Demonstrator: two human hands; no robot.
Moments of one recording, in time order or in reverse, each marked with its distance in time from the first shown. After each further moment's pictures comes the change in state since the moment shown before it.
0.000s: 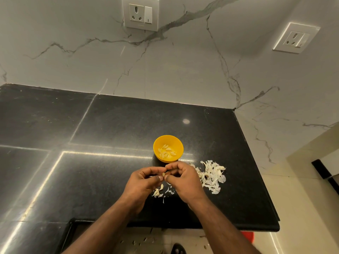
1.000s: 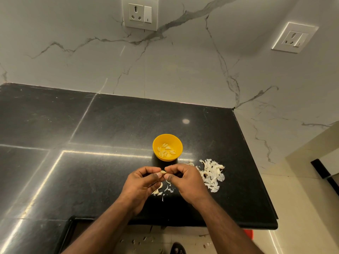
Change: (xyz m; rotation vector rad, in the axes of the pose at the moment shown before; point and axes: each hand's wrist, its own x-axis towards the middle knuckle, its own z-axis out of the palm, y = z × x) left_hand -0.004 -0.003 -0.001 -0.274 0.034 -0.108; right_hand -0.006 0.000 -0.014 -0.096 -0.052 -0.066
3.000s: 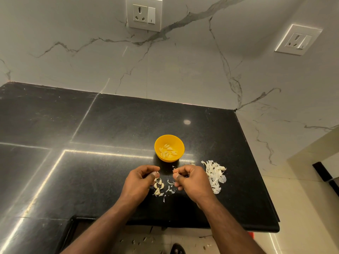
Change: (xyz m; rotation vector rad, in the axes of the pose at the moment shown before) left_hand 0.003 0.005 -0.006 0.606 0.130 0.208; right_hand 0.004 0.005 -0.008 0.025 0.056 0.186
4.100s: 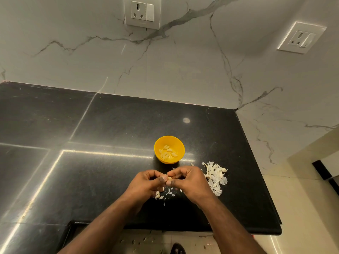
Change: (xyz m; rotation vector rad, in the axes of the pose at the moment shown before) left_hand 0.007 0.006 0.005 -0.157 -0.282 -0.143; right_hand 0.005 -0.010 0.000 -0.010 -0.142 -0.110
